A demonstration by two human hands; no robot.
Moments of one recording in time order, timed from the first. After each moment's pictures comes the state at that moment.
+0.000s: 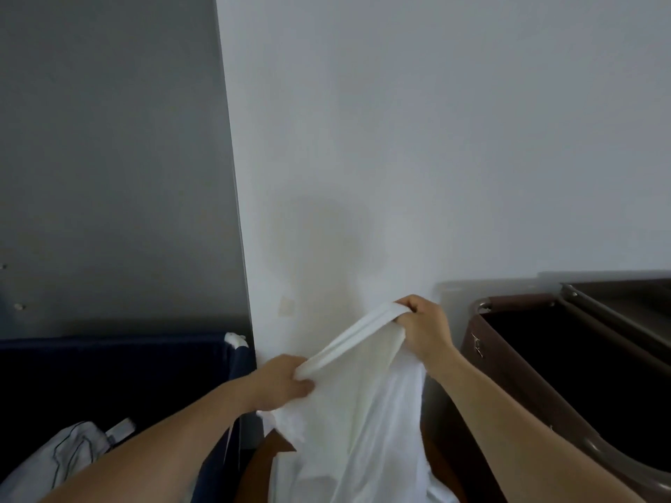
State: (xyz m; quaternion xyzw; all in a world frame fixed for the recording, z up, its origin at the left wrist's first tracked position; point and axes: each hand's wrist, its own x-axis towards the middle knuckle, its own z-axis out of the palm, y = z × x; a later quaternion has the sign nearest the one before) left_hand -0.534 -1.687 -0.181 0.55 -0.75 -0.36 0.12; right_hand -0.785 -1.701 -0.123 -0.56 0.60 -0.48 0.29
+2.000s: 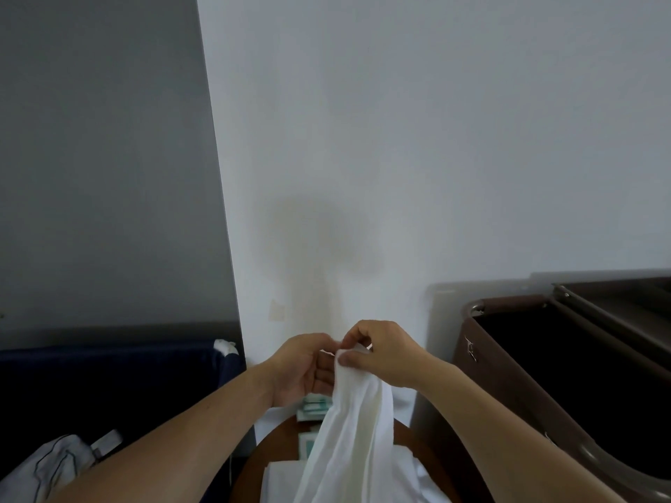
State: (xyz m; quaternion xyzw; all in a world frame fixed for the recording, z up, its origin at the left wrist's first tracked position) left_hand -0.592 -1.693 -0.141 0.46 -0.48 -0.67 0.34; right_hand -0.777 -1.700 -0.127 -0.81 0.51 -0.22 0.22
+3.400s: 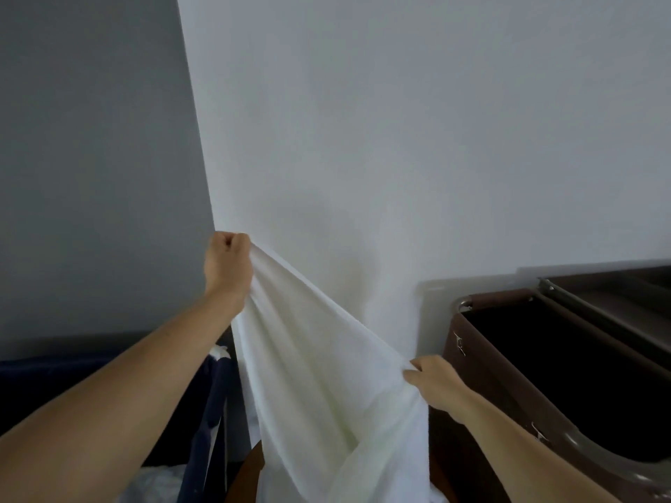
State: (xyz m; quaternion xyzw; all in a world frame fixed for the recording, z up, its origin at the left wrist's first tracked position) left_hand -0.552 -1.746 -0.047 0.58 -0.47 -0.18 0.65; right_hand -0.855 -1.701 -0.197 -0.60 0.71 -0.22 0.30
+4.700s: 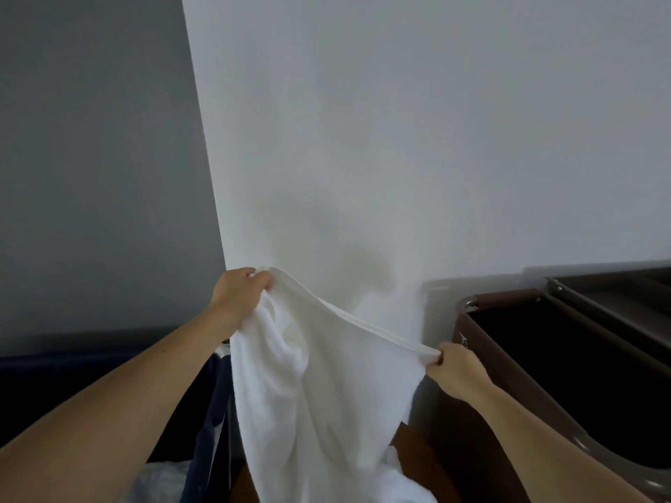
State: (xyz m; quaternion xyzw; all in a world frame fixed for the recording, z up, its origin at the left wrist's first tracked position) left_hand -0.535 -1.745 -0.079 0.67 -0.54 -0.25 0.45; right_hand -0.880 -1.712 -0.193 -0.61 0.75 -0.20 0.17
